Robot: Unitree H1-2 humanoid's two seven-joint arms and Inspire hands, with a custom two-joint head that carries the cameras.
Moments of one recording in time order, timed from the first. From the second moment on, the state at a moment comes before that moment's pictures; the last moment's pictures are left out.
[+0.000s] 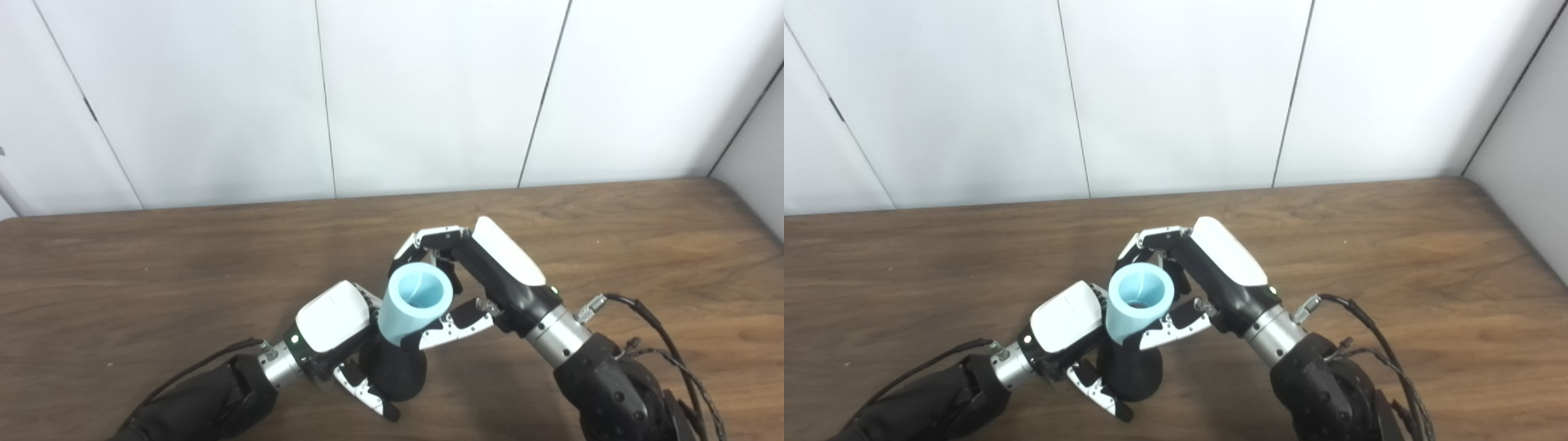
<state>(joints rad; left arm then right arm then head) -0.62 0.44 -1.06 0.48 0.78 -0.47 0.57 -0.18 -0.19 0.19 -0.59 -0.53 0.18 0.37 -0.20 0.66</state>
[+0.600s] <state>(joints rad) -0.61 0.43 -1.05 0.47 0.79 -0.47 0.57 -0.19 -0.19 0.21 -0.59 -0.54 0.20 0.39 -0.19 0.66</state>
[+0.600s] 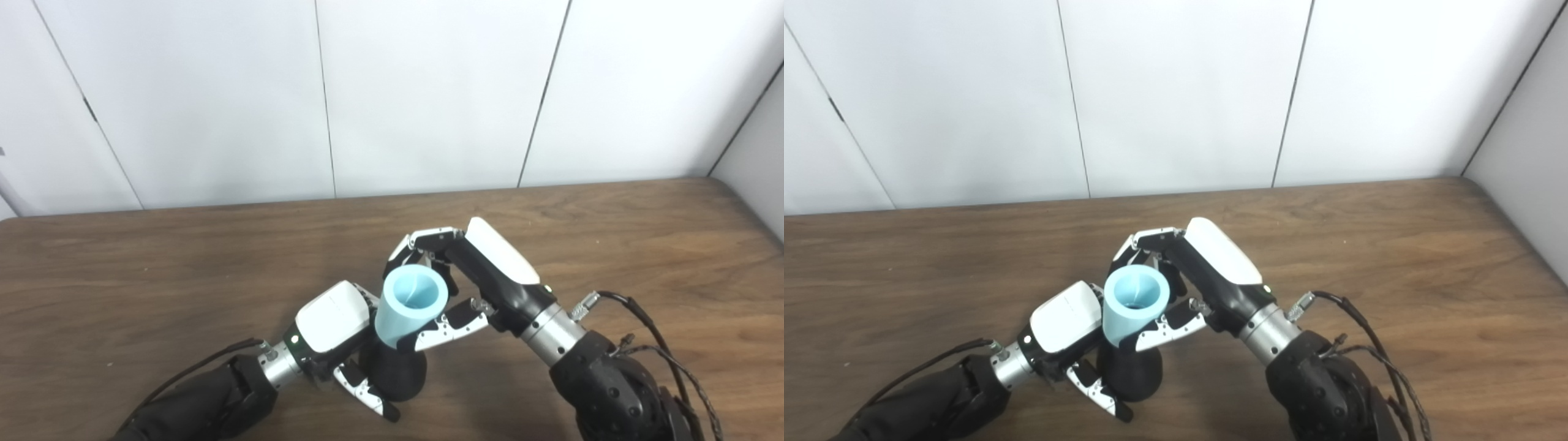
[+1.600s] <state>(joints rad) -0.60 0.43 -1.03 0.46 0.86 -0.47 0.58 -0.21 -0.20 0.25 -0.59 -0.59 0.20 0.40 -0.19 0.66</state>
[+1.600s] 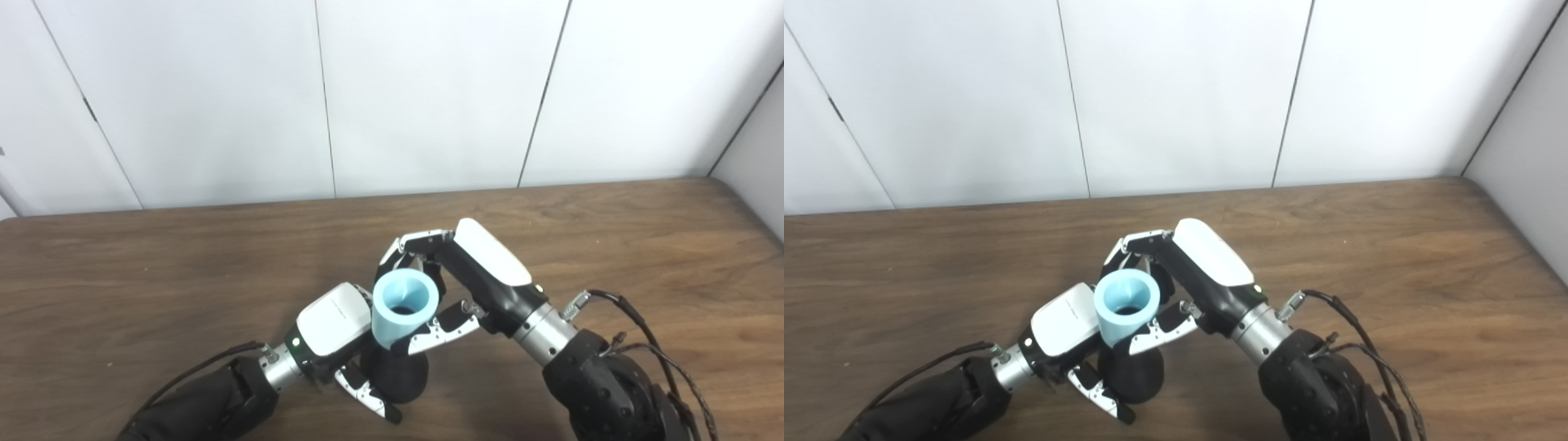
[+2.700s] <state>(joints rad) -0.60 0.43 -1.03 0.46 0.91 -0.46 0.62 -0.20 -0.20 0.25 -0.60 -0.60 0.23 0.42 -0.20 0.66</state>
